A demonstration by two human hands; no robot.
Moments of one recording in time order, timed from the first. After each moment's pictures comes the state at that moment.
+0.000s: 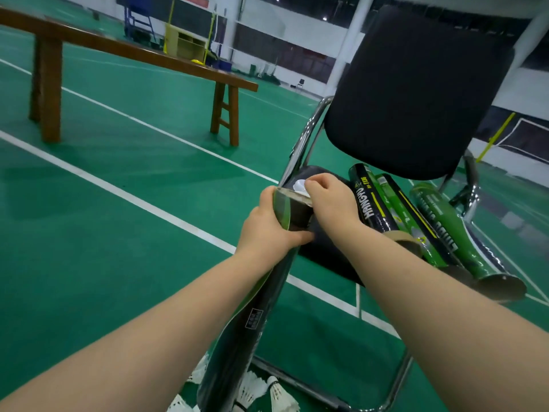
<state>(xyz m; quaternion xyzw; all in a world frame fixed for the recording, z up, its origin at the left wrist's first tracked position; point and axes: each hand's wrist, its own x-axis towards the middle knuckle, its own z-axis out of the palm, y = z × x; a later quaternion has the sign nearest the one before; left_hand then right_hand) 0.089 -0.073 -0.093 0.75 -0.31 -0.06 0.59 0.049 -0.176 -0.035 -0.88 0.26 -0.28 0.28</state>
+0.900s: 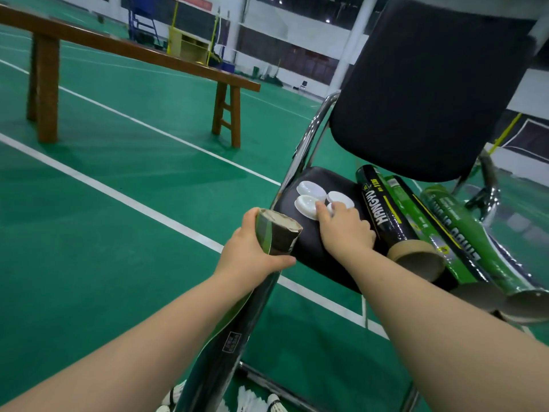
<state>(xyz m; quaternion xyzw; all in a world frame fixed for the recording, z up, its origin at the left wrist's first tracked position) 0.109 -0.072 -0.133 0.77 -0.29 -0.08 0.55 0.060 -0.238 -0.085 -0.89 0.43 -0.17 0.04</state>
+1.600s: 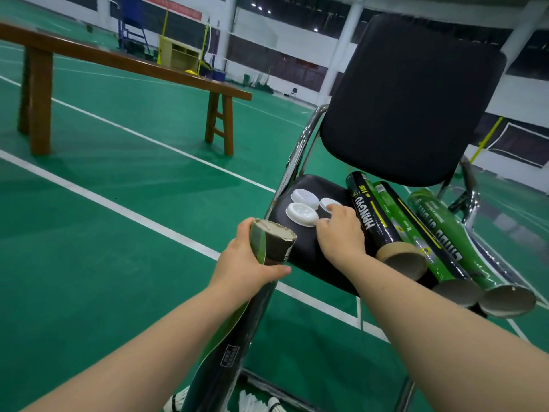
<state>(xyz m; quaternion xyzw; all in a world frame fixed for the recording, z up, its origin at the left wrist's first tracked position) 0.100 -0.057 -0.128 0.76 -0.30 -0.10 0.57 0.047 -0.225 -0.073 -0.90 0.37 -0.23 0.07</state>
